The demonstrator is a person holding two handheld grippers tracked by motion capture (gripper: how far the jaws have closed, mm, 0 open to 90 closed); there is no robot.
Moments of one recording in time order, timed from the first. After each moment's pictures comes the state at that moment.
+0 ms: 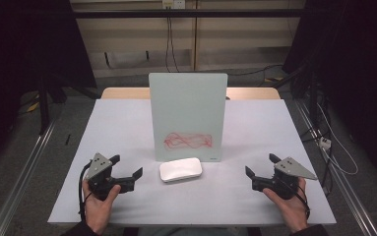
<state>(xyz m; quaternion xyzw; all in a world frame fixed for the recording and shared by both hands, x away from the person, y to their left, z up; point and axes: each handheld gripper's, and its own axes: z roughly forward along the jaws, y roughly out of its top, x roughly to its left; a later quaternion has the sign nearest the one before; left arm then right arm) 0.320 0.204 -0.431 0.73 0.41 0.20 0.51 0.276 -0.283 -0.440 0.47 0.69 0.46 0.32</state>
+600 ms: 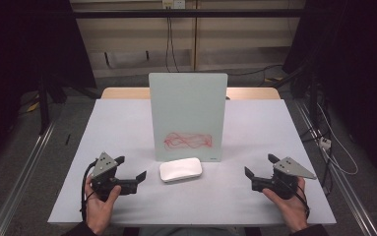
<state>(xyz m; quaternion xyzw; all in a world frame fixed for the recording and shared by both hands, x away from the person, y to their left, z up) 0.321 0.196 -0.427 0.77 0.38 0.18 0.49 0.277 -0.282 -0.441 0.47 0.69 0.46 0.31</state>
